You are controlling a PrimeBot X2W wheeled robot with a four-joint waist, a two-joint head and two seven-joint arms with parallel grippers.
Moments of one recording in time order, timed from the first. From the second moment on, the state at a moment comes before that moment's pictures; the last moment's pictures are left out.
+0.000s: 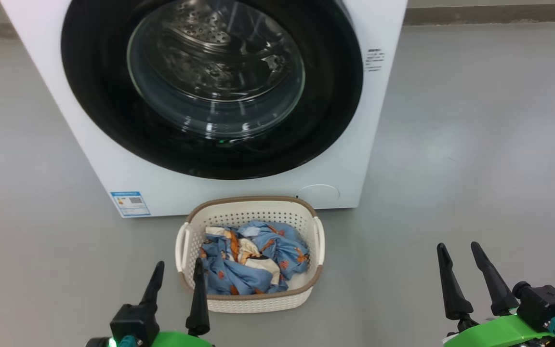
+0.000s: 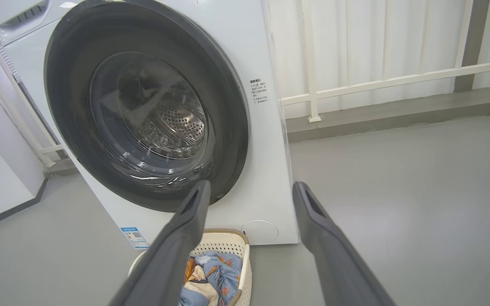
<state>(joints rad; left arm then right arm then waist) -0.04 0.04 -0.34 0.15 -0.33 0.19 -0.26 0.01 -0.04 -0.05 0.14 0.28 0.13 -0.25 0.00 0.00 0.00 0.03</state>
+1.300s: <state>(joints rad) -0.04 0.05 -0.33 0.11 -0.33 0.18 -0.26 0.01 -0.04 -0.04 0.14 0.28 0.13 -0.25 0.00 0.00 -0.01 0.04</state>
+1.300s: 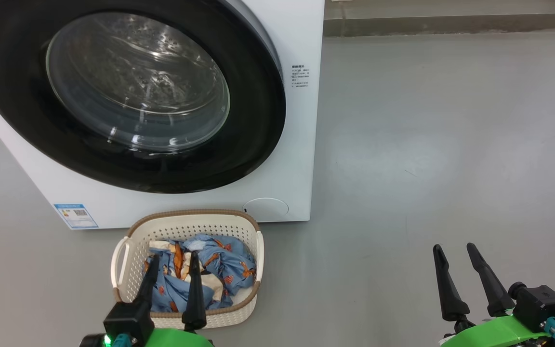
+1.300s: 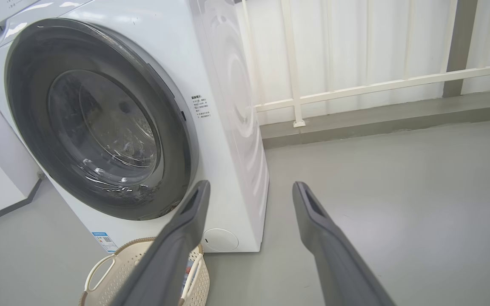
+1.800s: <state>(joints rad) -0.04 0.05 -0.33 0.12 -0.33 0.18 -0.26 0.02 -0.04 -0.03 0.14 0.28 0.13 -0.25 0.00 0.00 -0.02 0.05</state>
